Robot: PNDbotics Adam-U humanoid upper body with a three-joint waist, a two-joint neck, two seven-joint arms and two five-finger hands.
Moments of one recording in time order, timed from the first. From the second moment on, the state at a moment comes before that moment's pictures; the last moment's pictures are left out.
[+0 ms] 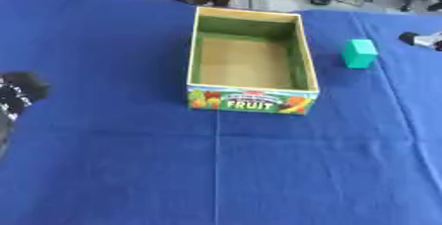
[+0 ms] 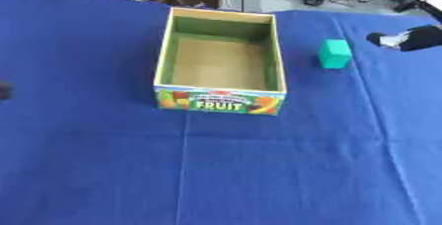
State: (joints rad) left arm -0.27 0.35 0.01 -1.68 0.29 -0.01 -0.19; right arm -0.75 -0.84 -0.07 -0.82 0.44 -0.48 0.34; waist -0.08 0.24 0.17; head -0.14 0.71
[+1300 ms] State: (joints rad) left arm -0.31 0.38 0.00 -1.71 0.29 -0.02 -0.21; right arm -0.78 -0.83 -0.09 -0.72 0.64 -0.50 0.29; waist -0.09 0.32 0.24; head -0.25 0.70
